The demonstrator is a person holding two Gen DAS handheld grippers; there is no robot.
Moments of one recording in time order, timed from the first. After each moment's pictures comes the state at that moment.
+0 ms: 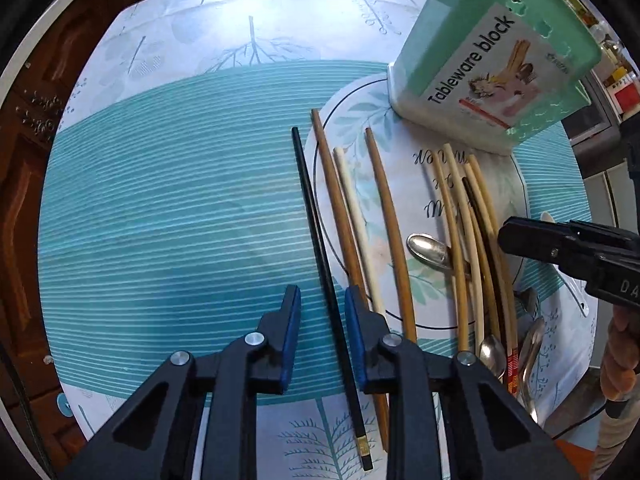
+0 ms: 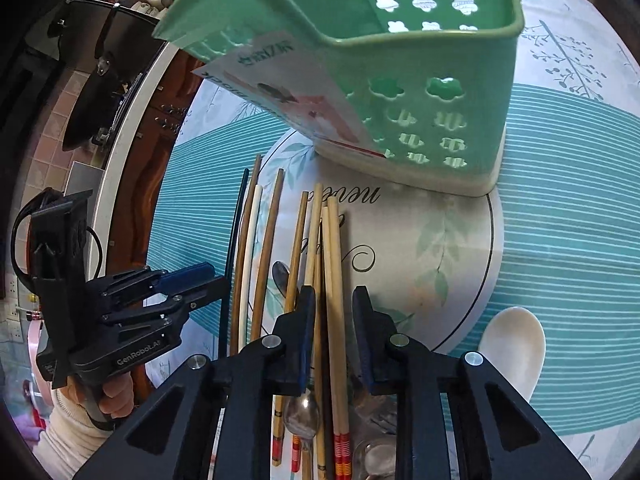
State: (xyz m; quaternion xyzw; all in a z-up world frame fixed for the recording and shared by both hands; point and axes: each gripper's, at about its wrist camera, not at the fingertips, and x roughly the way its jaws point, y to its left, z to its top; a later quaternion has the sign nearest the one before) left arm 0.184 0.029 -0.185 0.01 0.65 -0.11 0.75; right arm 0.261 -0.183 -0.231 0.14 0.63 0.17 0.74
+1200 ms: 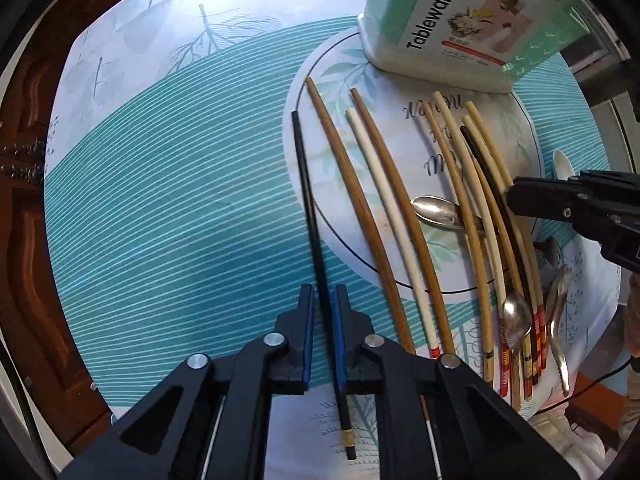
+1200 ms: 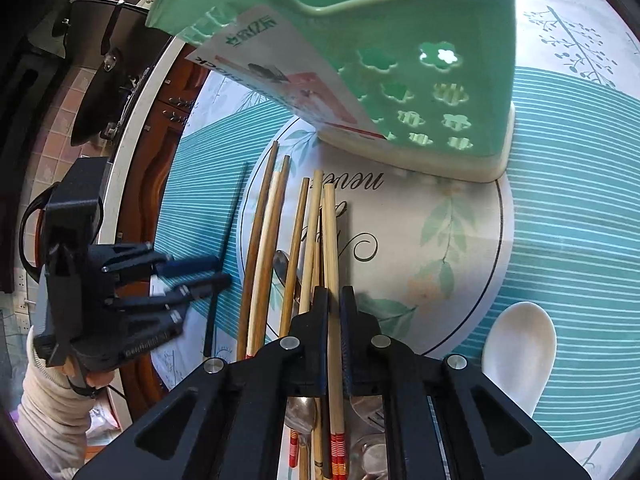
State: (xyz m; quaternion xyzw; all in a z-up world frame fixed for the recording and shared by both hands) left arm 0.238 -0.010 -0.202 0.11 0.70 -0.14 0.69; right arm 0.248 -0.191 -0.218 0.16 0.64 0.19 0.73
